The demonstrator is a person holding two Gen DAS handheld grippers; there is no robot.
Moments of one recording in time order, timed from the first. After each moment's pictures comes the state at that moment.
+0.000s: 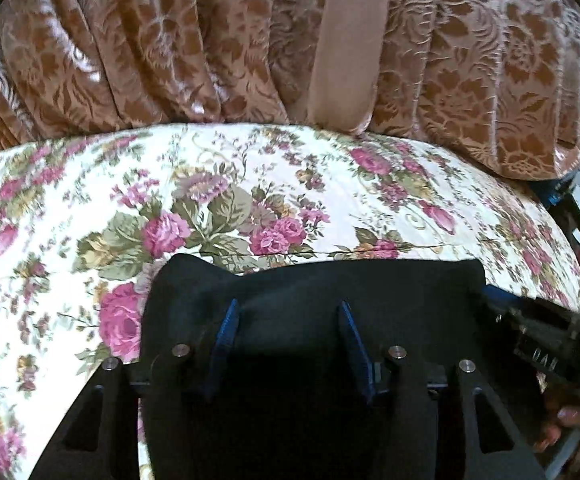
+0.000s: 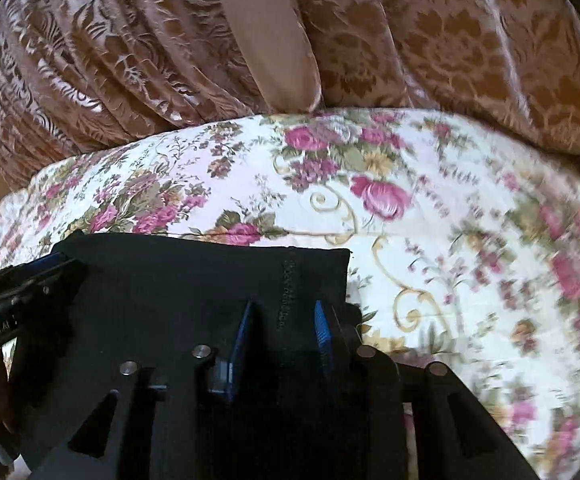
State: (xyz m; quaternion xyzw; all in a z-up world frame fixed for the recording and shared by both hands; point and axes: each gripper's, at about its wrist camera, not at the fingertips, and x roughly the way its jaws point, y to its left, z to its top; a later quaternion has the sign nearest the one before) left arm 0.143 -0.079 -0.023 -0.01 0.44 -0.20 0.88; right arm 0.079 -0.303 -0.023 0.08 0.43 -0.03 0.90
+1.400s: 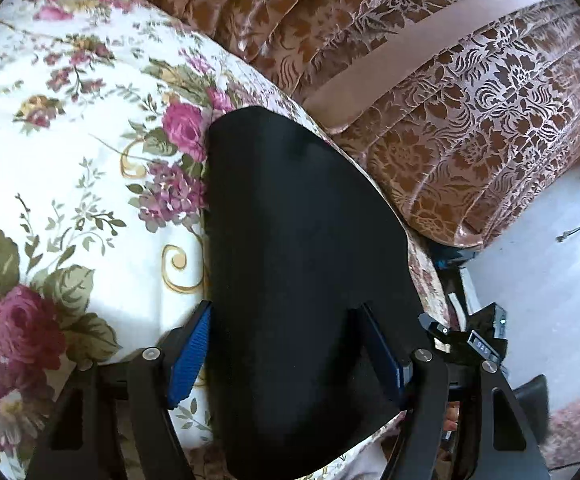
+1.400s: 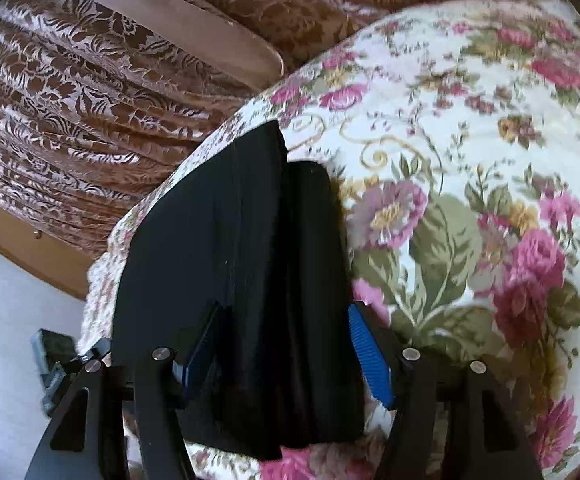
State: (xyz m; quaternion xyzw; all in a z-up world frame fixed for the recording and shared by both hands) left arm 0.040 0.046 -0.064 -0.30 0.46 -0.31 0.77; right arm -0.026 -0.355 -0.049 0.33 0.42 0.06 0.84
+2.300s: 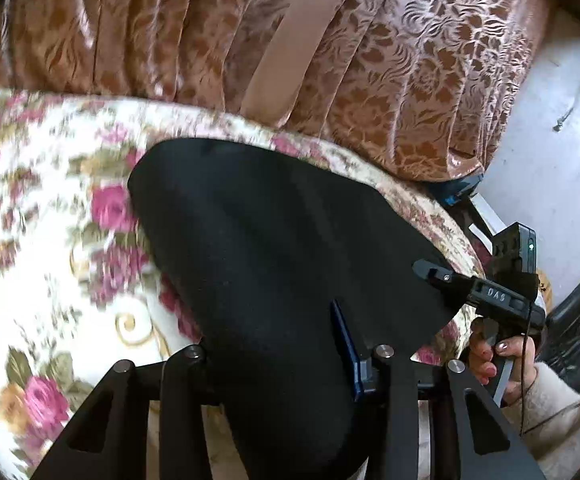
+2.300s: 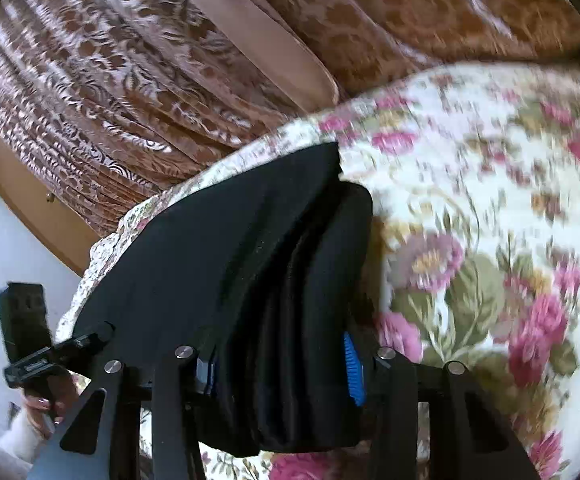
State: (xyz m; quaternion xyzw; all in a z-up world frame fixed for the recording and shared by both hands) left arm 0.025 -0.005 0.003 -0.11 0.41 -0.35 0.84; right arm -0.025 -0.325 -0.015 0.22 0.37 0.09 0.90
